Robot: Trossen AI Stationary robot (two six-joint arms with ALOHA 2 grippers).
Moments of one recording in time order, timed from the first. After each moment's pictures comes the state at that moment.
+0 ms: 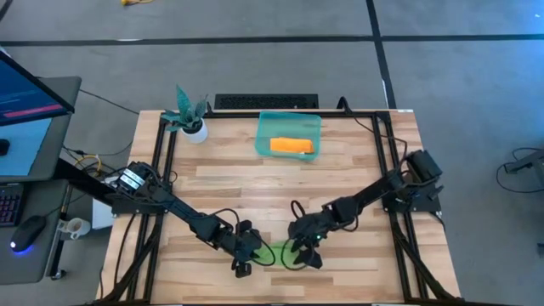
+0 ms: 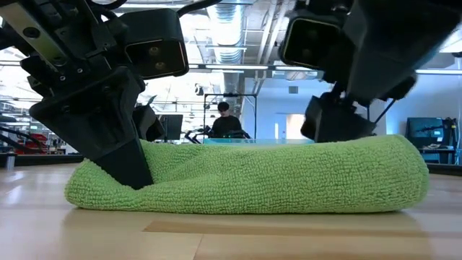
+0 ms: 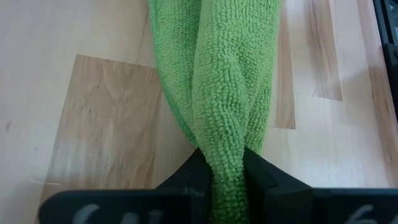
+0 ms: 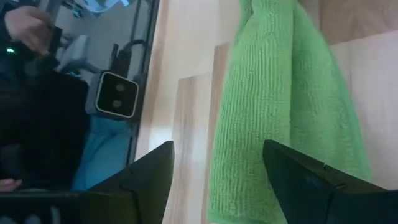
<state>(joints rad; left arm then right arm) -0.53 1.90 0.94 0.02 -0.11 -0.64 0.39 1.82 0.87 0.23 -0.35 0.58</state>
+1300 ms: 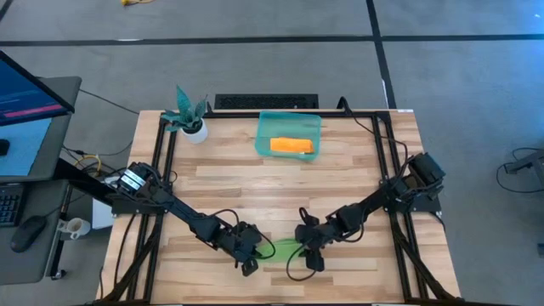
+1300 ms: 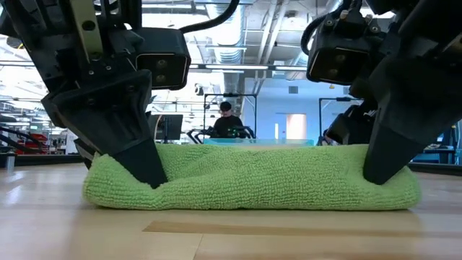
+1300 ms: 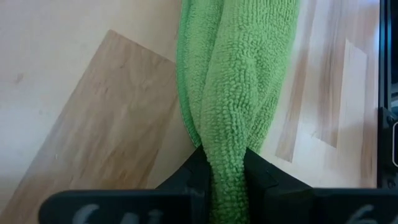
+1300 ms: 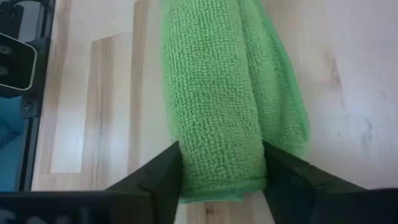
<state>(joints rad) -0.52 1.90 0.94 0.07 -0.17 -0.93 0.50 1.82 0.87 0.02 -0.02 0.57</state>
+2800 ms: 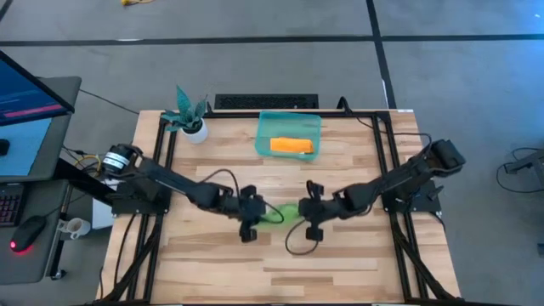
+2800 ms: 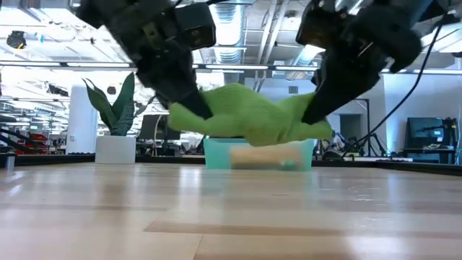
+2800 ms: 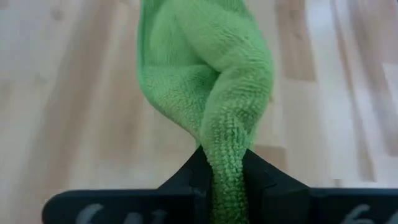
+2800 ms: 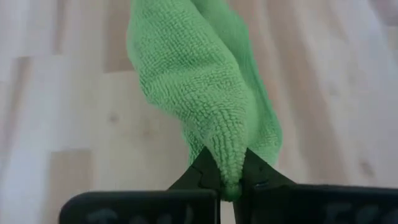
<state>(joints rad) -0.27 1.67 0.94 -0.10 -0.11 -0.34 0.37 1.58 0.87 -0.24 0.26 0.31</state>
